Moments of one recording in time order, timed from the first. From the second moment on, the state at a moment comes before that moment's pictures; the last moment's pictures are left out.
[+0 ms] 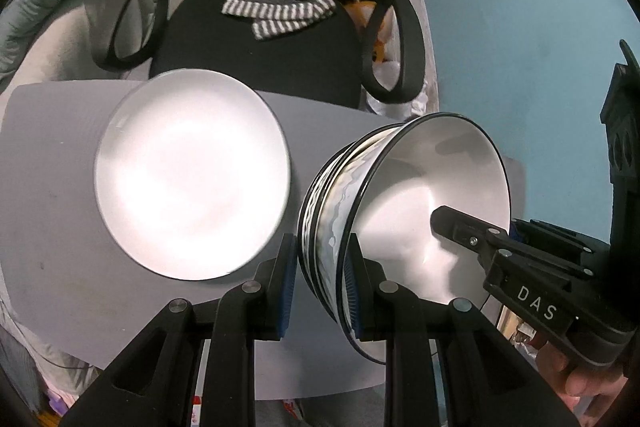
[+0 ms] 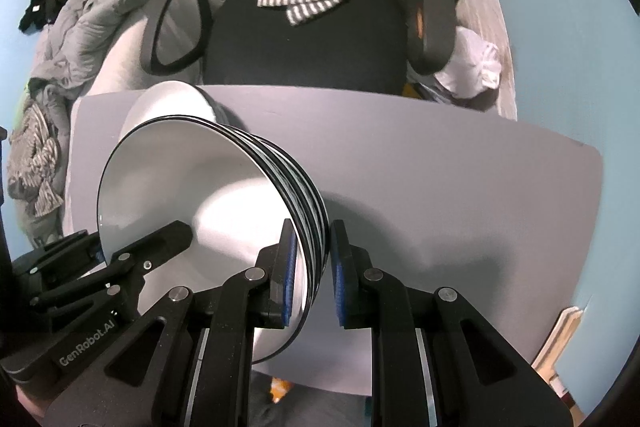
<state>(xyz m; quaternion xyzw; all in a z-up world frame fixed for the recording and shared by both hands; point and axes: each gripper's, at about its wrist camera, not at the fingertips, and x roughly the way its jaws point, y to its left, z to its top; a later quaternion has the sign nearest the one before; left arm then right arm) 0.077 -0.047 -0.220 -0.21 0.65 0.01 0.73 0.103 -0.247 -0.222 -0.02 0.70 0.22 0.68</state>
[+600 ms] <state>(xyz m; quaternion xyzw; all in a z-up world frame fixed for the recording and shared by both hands) 0.068 0.045 -0.229 -0.23 0.65 0.05 0.72 0.102 -0.147 -0.229 -0.05 0.69 0.25 0.67</state>
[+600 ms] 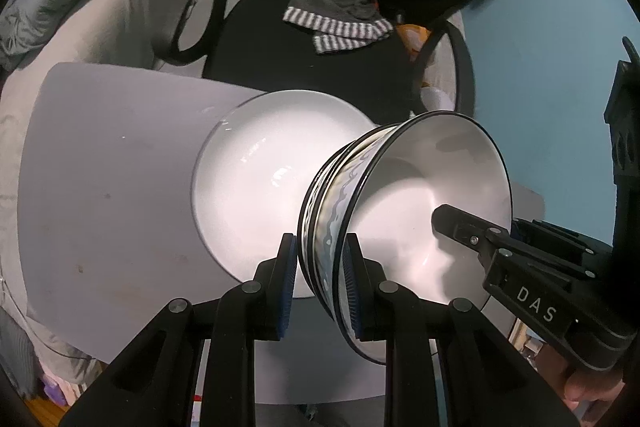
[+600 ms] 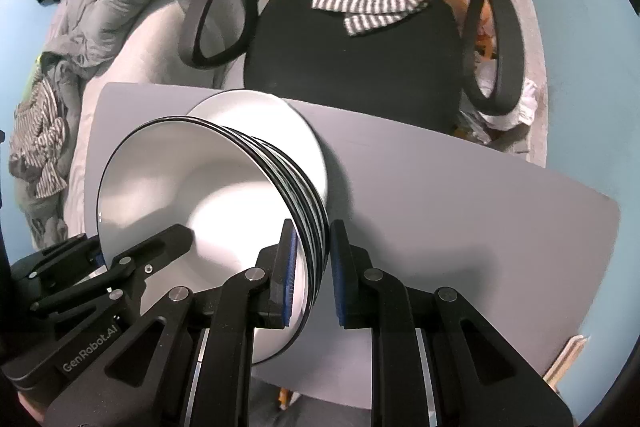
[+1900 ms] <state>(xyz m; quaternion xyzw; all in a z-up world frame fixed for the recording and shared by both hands) 0.071 0.086 -0.258 -0.24 0.66 0.03 0.72 0.097 -0.104 -0.258 -0.04 0.70 0.22 0.68</state>
